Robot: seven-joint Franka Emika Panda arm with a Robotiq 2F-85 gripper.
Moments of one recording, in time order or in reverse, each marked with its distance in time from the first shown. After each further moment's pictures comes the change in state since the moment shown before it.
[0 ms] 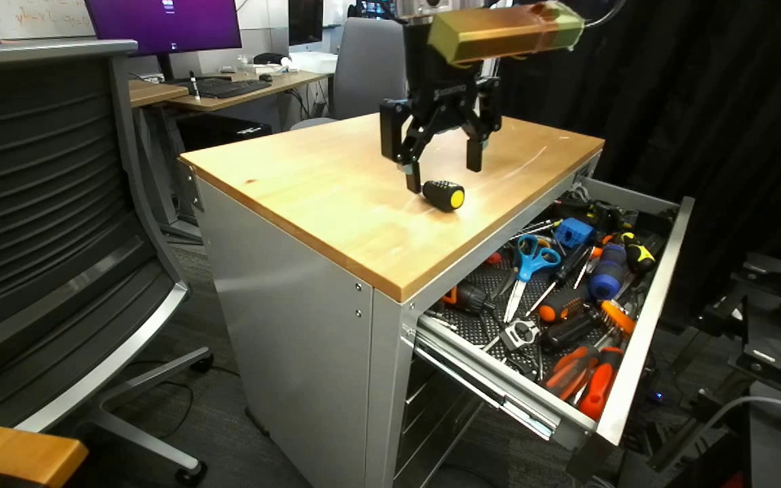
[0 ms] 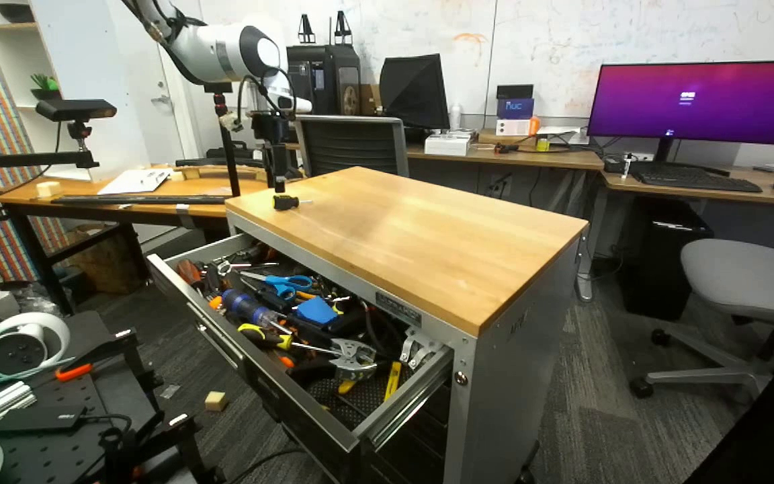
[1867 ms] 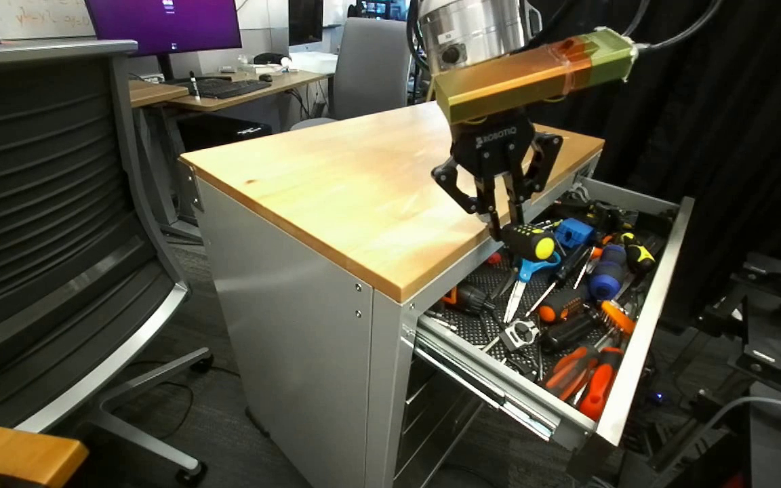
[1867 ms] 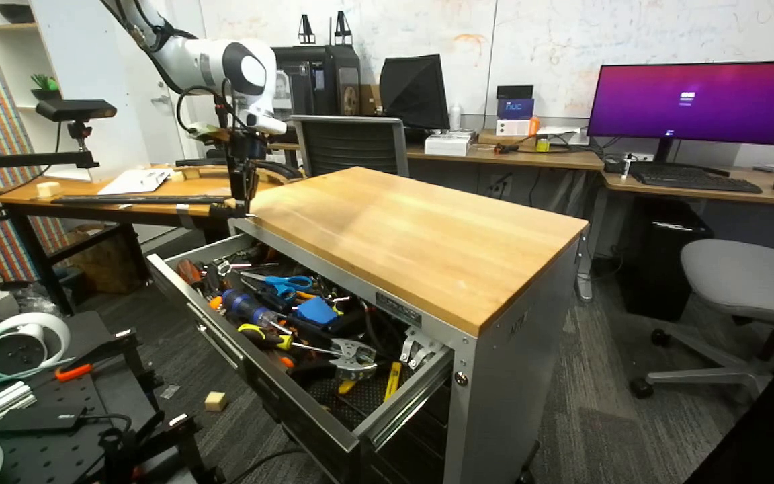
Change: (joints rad) arm 0.124 -0.038 -0.104 -0.116 0.144 -0.118 0.358
